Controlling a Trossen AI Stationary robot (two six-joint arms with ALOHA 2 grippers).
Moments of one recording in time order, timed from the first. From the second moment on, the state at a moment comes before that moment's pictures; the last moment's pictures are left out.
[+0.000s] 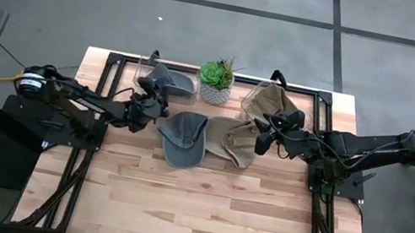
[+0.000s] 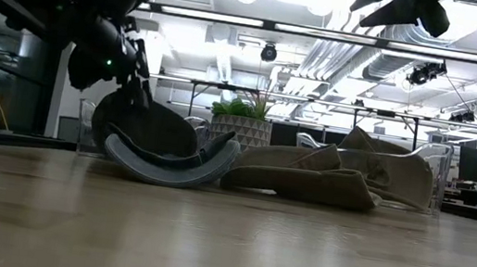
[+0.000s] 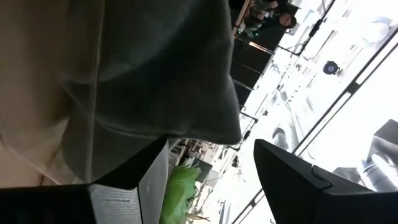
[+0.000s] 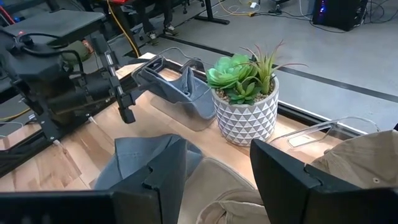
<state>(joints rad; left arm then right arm) 0.14 1.38 0.43 0.58 -1.17 -2.39 0.19 1.05 0.96 -0.47 0.80 0.70</state>
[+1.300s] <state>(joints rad) 0.14 1.21 0.58 0.45 -0.99 -0.98 0.19 1.05 0.96 -0.47 0.79 0.69</state>
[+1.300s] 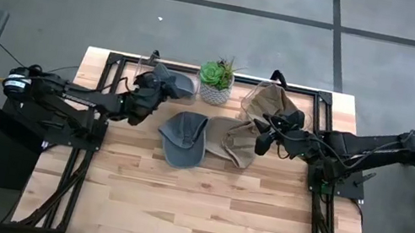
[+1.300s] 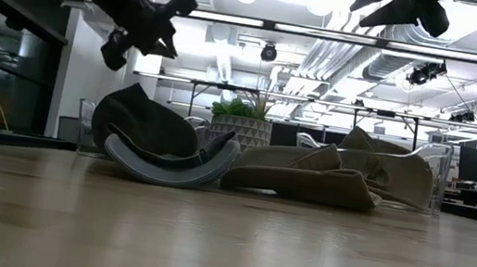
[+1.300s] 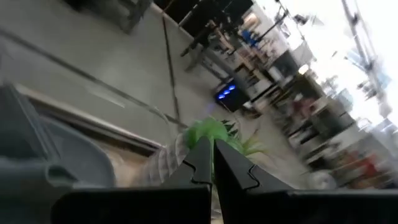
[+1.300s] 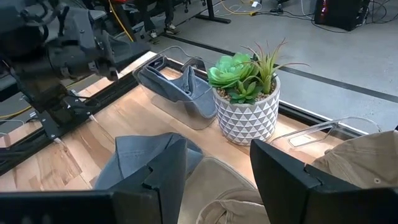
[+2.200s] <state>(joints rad) 0.27 1.29 0.66 -0.11 -0.79 -1.49 0.19 1.05 0.96 -0.47 0.79 0.70</state>
